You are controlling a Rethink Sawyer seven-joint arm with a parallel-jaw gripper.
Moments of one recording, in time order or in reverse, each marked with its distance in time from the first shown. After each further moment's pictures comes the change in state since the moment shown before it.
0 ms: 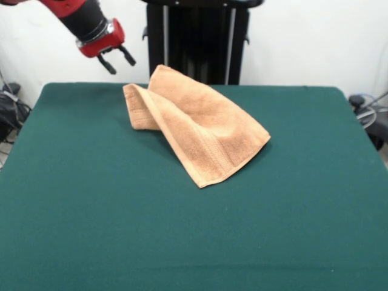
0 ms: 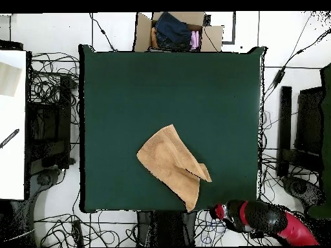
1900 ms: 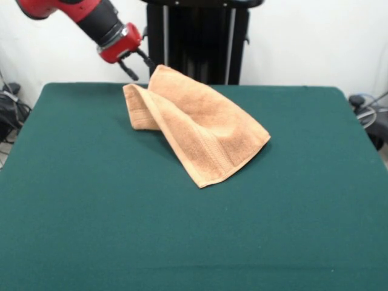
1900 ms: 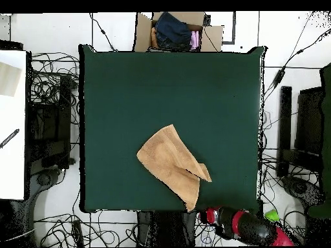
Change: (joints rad) arm -0.191 0.191 0.058 0.058 -0.068 -0.083 0.000
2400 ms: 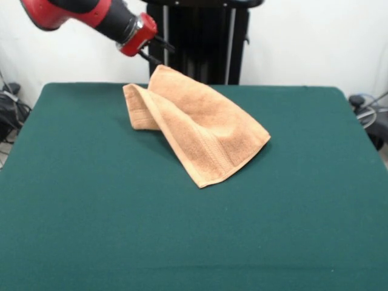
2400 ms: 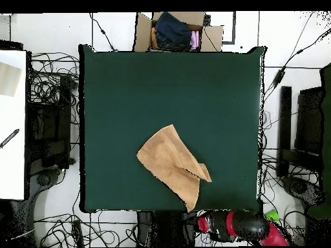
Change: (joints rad) arm 0.004 0.085 0.000 -0.023 0.013 0.245 -0.021
